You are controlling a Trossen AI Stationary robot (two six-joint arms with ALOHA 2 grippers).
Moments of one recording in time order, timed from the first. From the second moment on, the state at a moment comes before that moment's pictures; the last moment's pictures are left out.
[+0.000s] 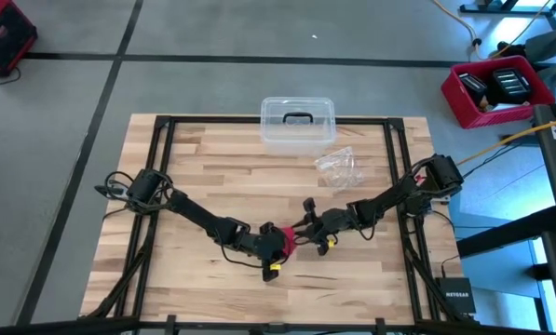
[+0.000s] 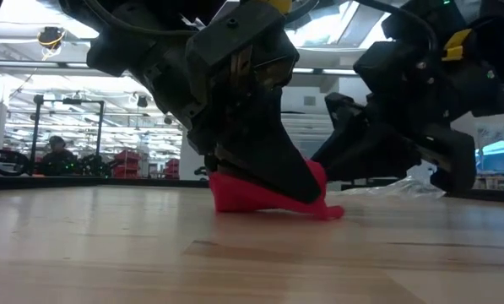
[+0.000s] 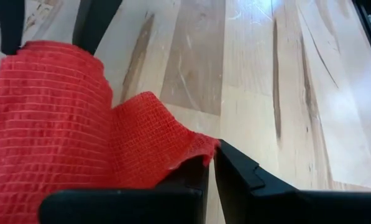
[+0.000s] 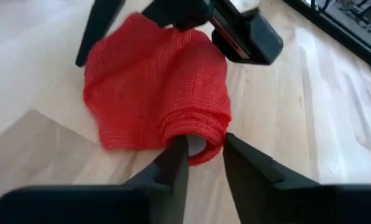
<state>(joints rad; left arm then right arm) -0.37 2.01 1.08 0.26 -0.19 -0.52 0.28 1.75 0.53 0.71 0.16 -0.42</state>
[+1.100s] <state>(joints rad) -0.44 2.01 1.26 0.04 -0.31 -0.38 0.28 1.75 0.53 0.70 0.19 -0.11</state>
